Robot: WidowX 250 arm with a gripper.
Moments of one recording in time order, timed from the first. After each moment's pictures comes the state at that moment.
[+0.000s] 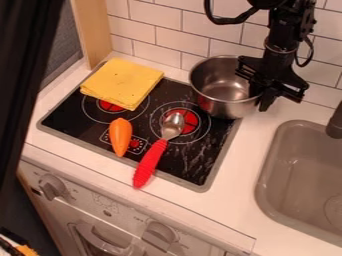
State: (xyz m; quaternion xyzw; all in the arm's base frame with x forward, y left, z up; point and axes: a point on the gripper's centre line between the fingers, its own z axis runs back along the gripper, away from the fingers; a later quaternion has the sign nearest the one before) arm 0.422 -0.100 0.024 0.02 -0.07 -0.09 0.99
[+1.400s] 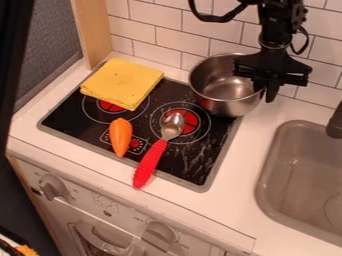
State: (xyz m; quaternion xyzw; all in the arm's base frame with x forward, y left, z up) arm 0.430 -0.111 0.034 -0.06 -0.14 0.04 0.99
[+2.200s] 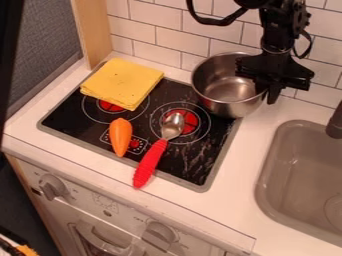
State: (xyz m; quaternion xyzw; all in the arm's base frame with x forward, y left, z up) arm 0.431 -0.110 0.033 -0.04 -0.17 0.01 0.98
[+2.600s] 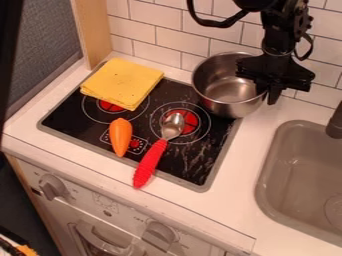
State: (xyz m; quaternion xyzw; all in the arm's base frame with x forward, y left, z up) arm 0.432 -0.110 0.033 -0.04 -0.18 0.01 0.98
